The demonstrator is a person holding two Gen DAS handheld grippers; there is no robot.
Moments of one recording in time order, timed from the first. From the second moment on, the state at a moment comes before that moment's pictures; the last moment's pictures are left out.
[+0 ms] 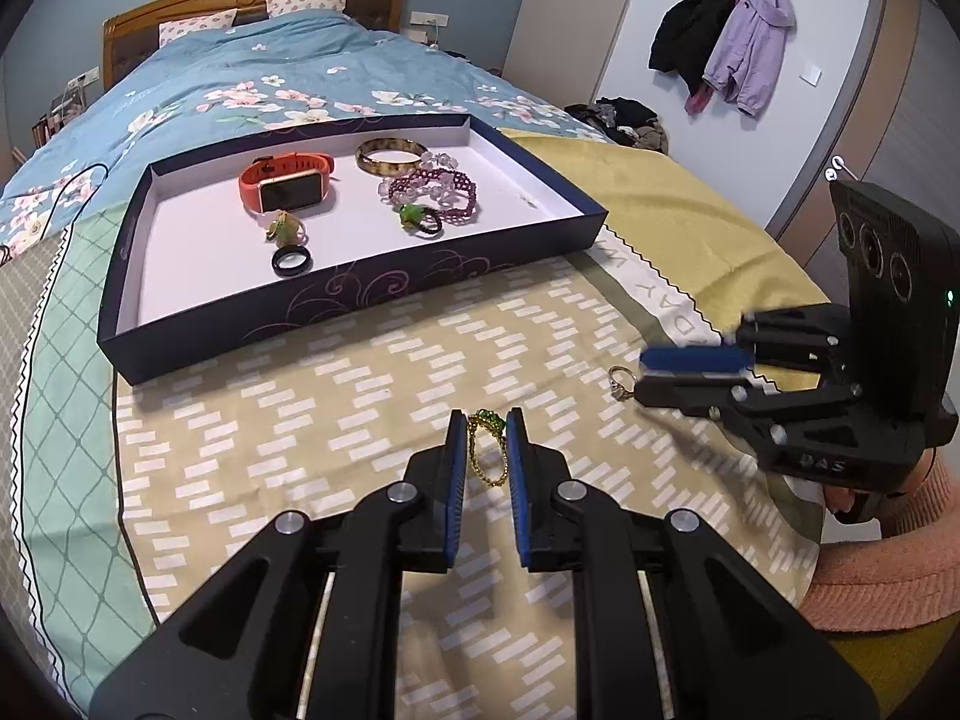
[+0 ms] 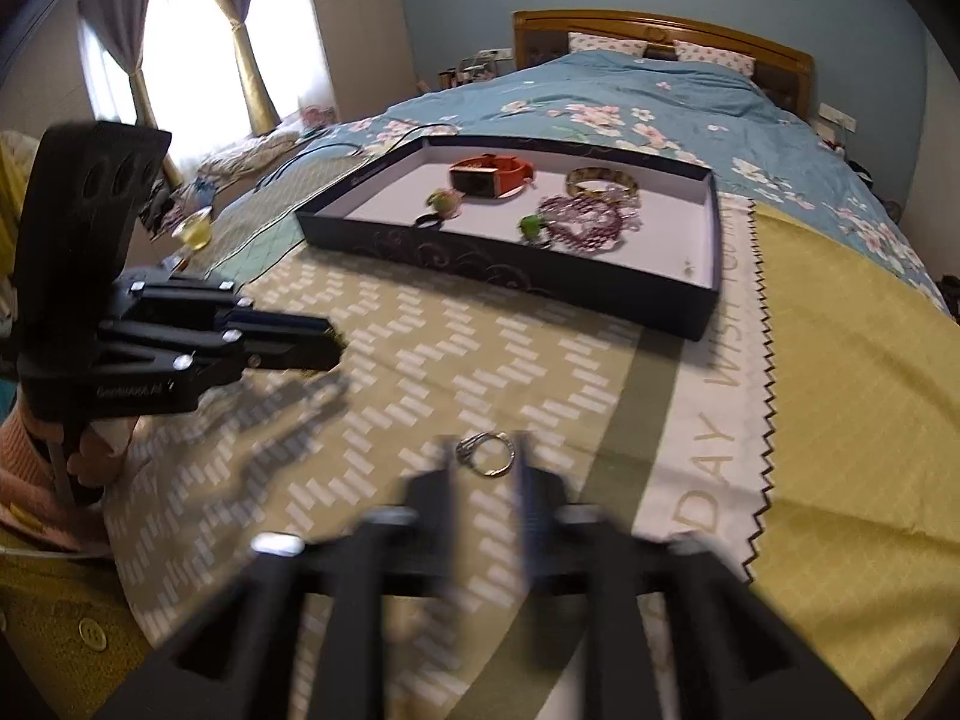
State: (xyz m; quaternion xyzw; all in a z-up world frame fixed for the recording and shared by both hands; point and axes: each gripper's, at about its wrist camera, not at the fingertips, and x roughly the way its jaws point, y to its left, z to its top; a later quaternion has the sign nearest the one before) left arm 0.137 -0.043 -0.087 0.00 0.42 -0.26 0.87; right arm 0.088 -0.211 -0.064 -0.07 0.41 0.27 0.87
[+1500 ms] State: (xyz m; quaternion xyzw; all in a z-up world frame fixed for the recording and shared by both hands) left arm 0.151 -0.031 -0.035 0.00 0.35 -0.23 0.91; right arm 0.131 -0.194 -0.022 -0.02 0.34 0.27 0.90
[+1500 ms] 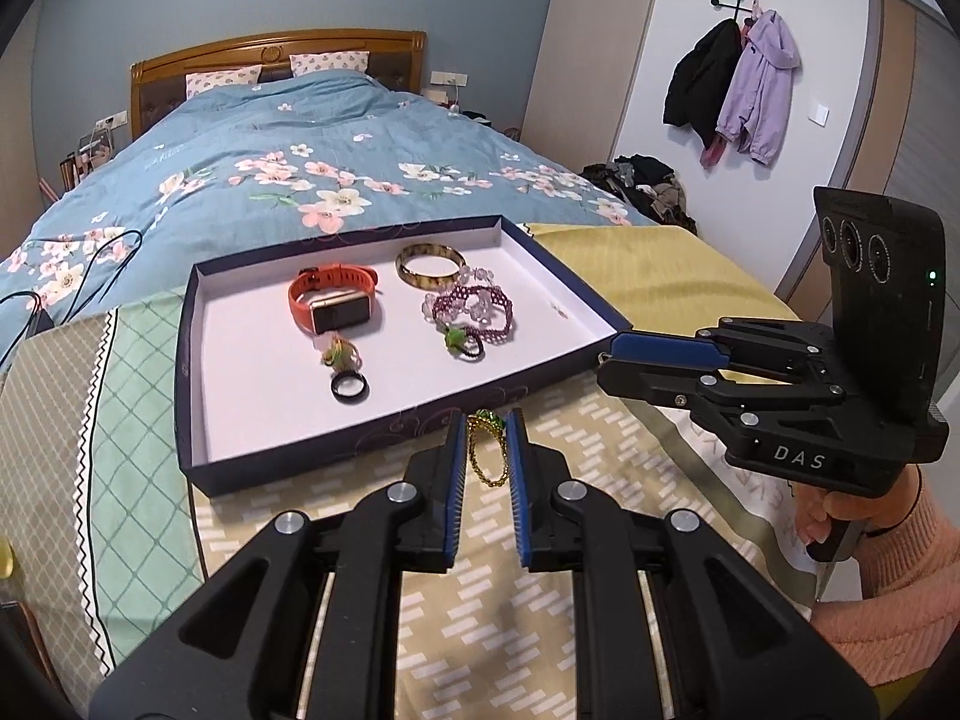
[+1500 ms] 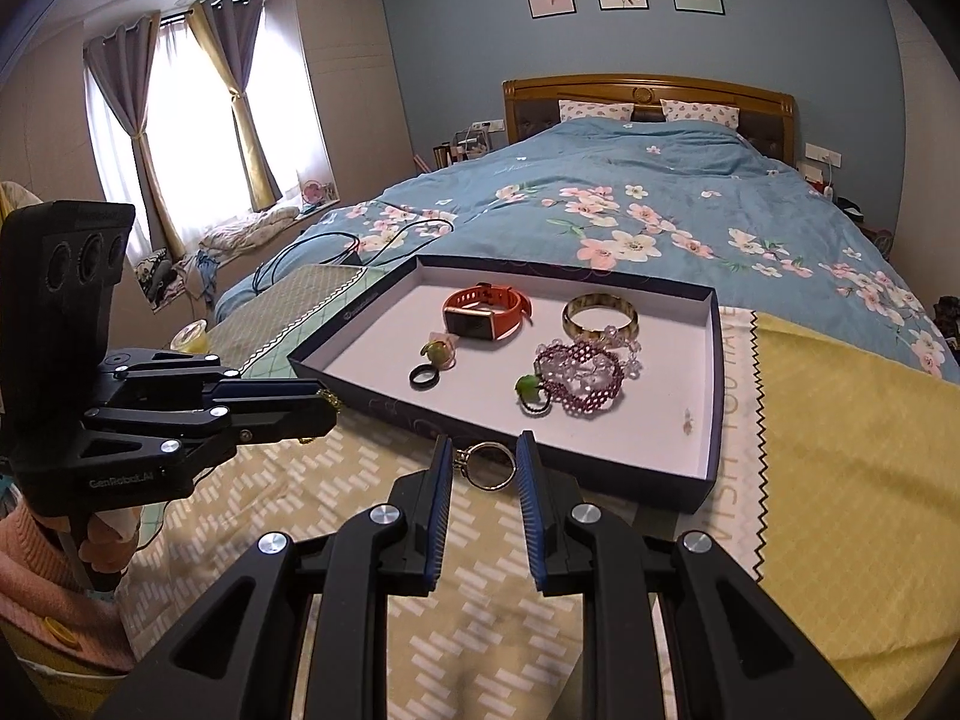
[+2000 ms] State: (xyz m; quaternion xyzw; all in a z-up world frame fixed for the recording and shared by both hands) left arm 0.161 -0.028 -0.030 0.00 0.34 -0.22 0.91; right arm 0.151 -0.192 -0.016 -0.03 0.33 0.27 0.90
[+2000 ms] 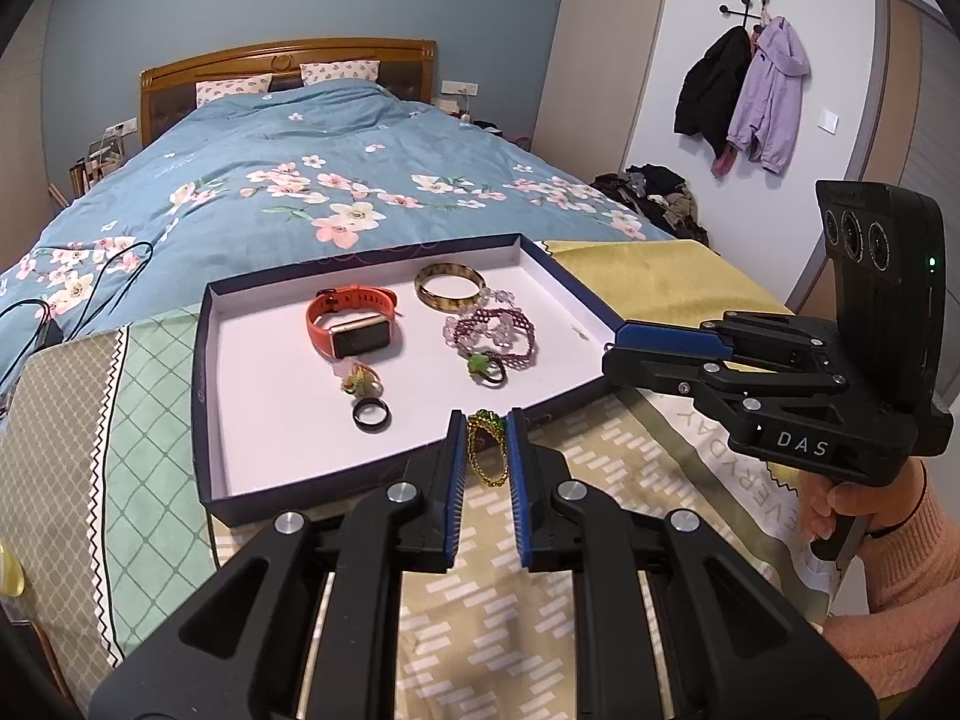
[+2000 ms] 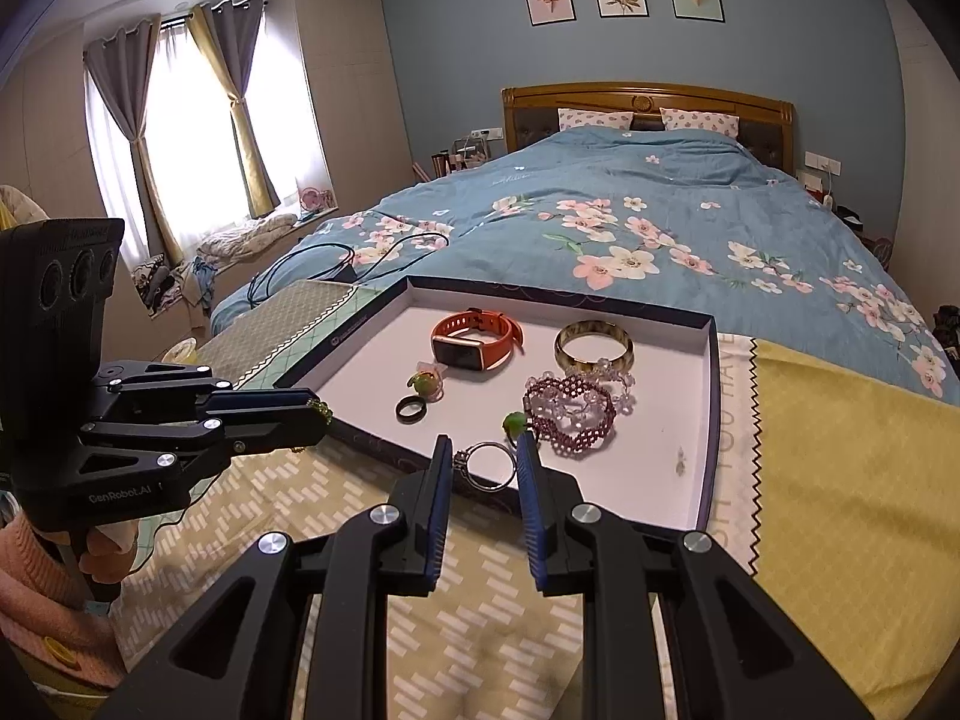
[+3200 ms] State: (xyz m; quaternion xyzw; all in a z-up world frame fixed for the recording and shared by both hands) left arm 0.207 -0.025 -0.039 0.00 0.35 -0.19 0.92; right arm 0.189 -0.193 -0.026 -0.01 0.35 0.26 0.90
